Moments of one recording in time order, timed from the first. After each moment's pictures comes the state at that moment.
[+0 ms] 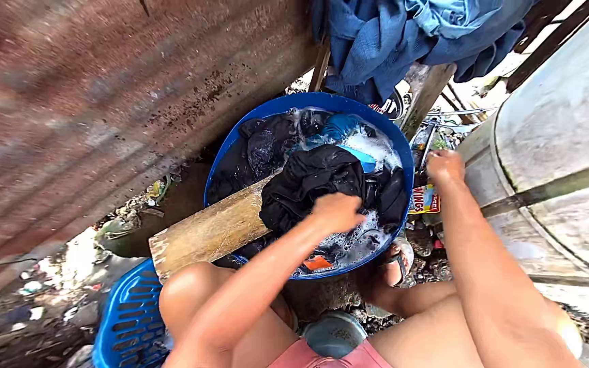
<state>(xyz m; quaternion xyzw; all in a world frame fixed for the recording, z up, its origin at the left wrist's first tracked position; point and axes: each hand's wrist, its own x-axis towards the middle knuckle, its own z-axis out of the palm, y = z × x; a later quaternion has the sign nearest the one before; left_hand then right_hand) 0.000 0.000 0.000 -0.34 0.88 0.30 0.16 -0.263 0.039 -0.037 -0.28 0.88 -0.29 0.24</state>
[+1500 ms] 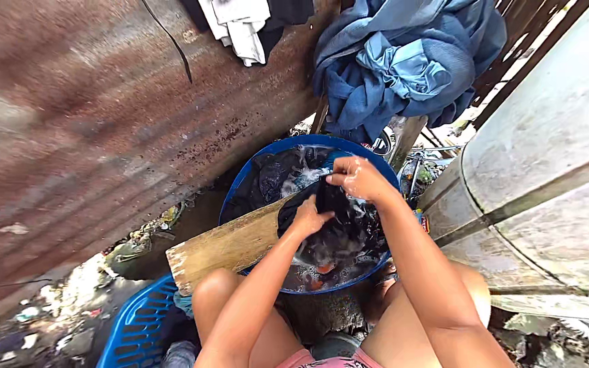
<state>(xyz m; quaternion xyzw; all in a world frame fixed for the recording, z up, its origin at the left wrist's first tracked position) 0.051 -0.035 -0.007 -0.48 0.75 0.44 -0.11 -0.113 0.002 0.092 -0.65 0.64 -0.29 0.29</state>
